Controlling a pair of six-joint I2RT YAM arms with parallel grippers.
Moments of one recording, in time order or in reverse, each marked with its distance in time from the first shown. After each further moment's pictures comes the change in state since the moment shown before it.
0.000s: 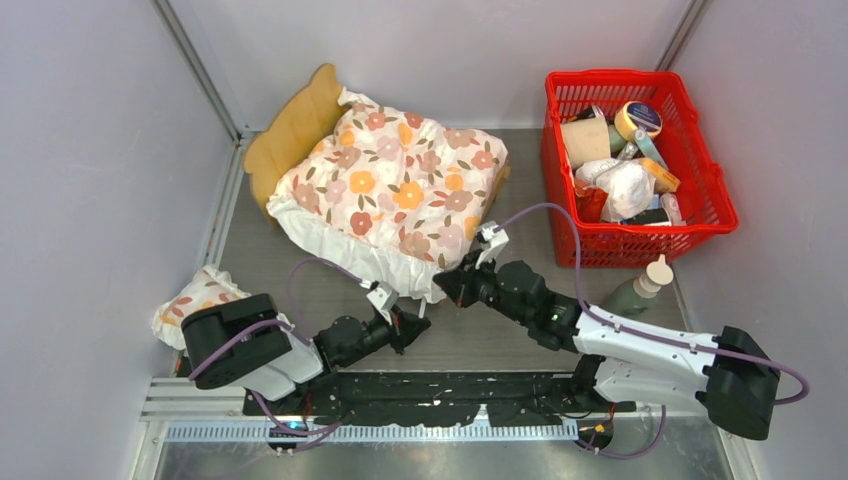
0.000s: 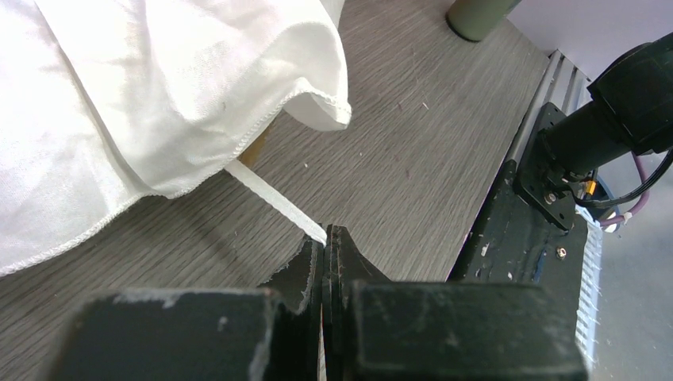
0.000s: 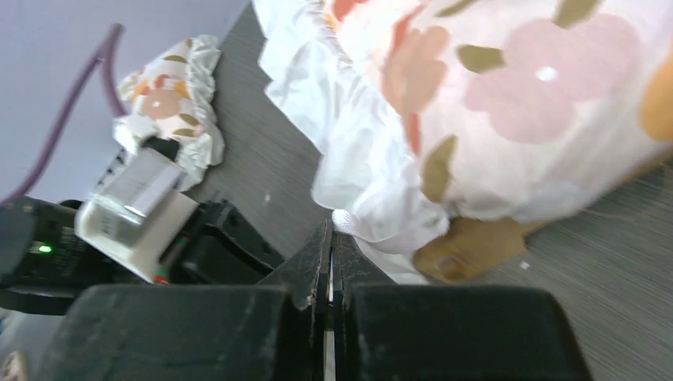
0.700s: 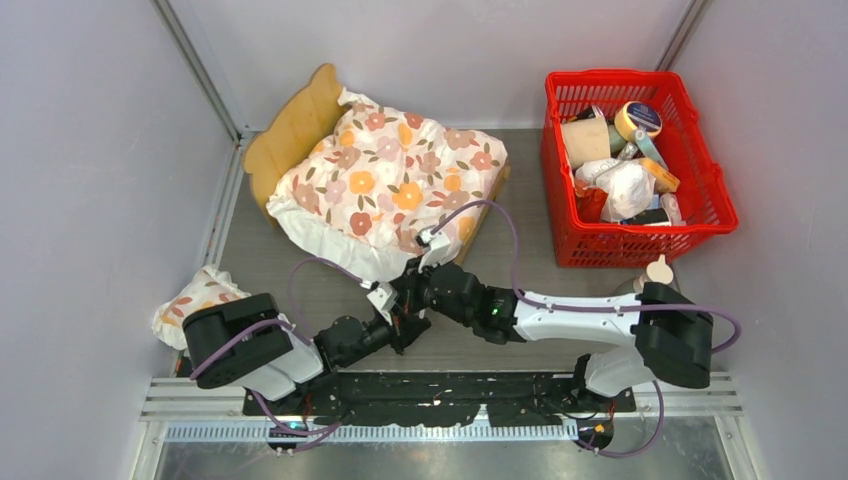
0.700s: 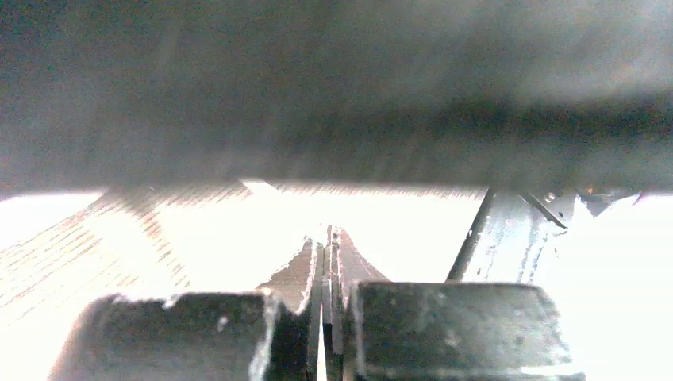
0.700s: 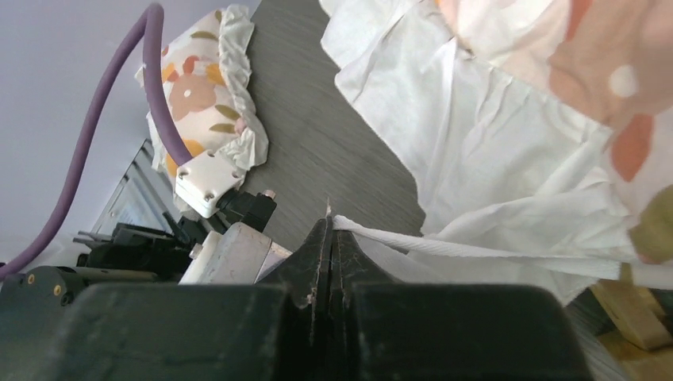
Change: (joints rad) left arm 0.000 0.007 0.000 0.002 0.008 0.000; right arm 0.187 0.430 0.293 0.077 0.067 0.106
